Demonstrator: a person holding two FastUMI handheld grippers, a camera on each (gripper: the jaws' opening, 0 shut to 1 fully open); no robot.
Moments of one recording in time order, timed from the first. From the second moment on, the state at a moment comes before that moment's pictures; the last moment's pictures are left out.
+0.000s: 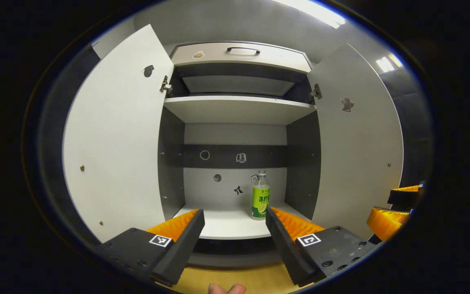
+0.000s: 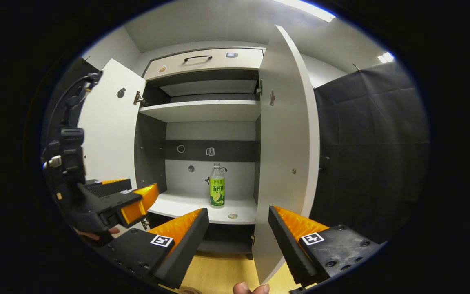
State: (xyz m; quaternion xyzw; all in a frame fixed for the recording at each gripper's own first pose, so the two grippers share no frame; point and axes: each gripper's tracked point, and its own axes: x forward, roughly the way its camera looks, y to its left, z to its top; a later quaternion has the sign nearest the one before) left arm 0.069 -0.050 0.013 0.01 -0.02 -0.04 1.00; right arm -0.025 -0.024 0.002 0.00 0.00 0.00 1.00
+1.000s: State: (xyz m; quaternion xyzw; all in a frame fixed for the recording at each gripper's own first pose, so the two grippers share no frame) left arm 0.325 -0.150 -0.060 0.04 0.02 -0.06 1.00; right arm -0.053 -0.122 0.001 -0.01 -0.01 -0.05 1.00
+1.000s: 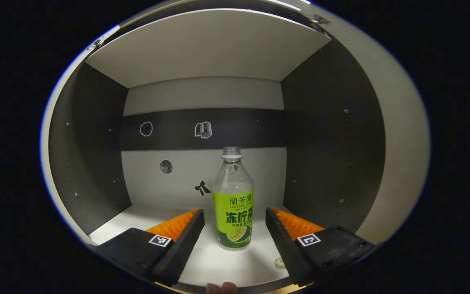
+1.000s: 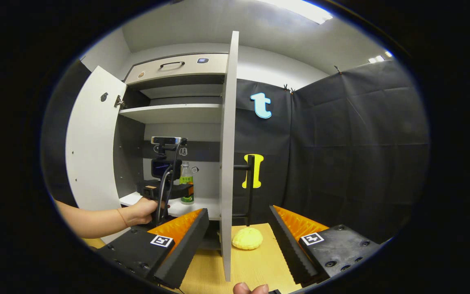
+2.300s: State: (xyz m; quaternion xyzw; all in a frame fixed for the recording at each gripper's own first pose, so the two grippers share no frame) left arm 0.263 -0.121 -0.031 0.04 -0.02 -0.09 1.00; right arm -0.058 -0.120 -0.005 0.01 -0.02 -0.06 1.00
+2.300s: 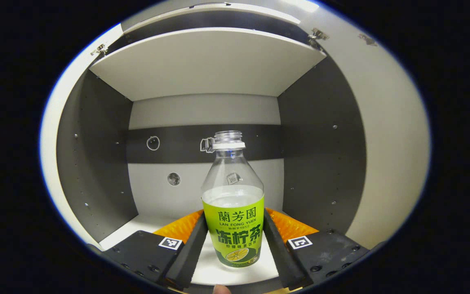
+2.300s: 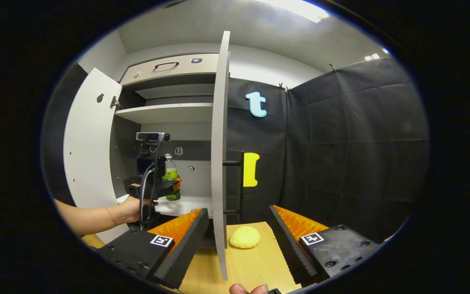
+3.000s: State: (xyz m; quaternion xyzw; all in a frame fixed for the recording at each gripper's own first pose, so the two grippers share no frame) left arm 0.075 -0.076 -0.073 0.03 -0.04 -0.13 0.99; right arm -0.054 -0.069 0.010 0.00 -0.05 -0.02 1.00
